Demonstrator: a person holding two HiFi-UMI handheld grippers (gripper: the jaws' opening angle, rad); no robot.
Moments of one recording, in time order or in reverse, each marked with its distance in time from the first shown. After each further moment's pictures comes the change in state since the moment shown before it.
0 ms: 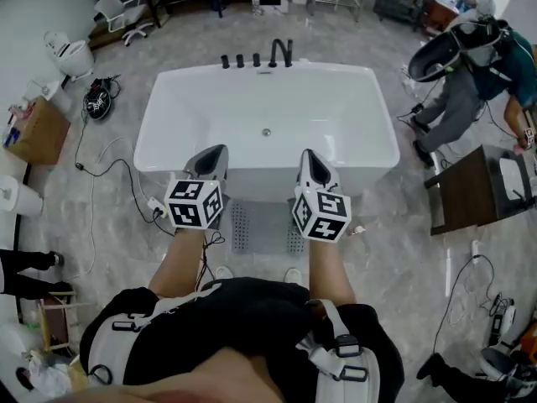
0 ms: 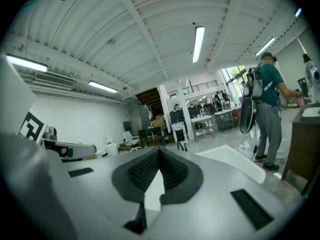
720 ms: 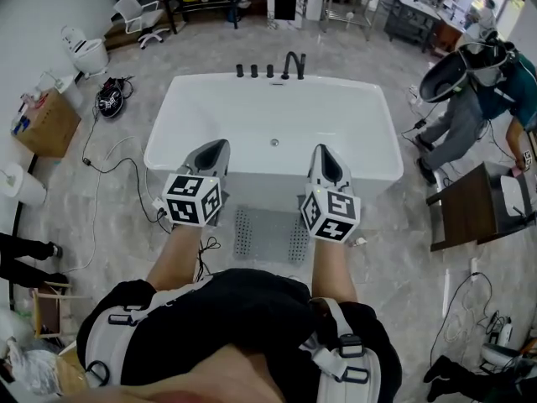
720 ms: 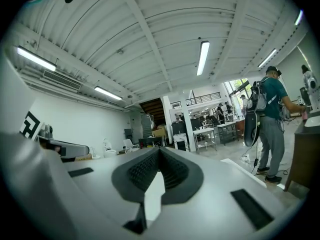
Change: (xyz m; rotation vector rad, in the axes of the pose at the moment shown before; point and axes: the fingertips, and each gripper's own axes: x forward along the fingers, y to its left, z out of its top) left arm -0.049 0.004 0.035 0.060 -0.084 0.015; right arm -0.026 0.019 0.043 -0.060 -0.136 0.014
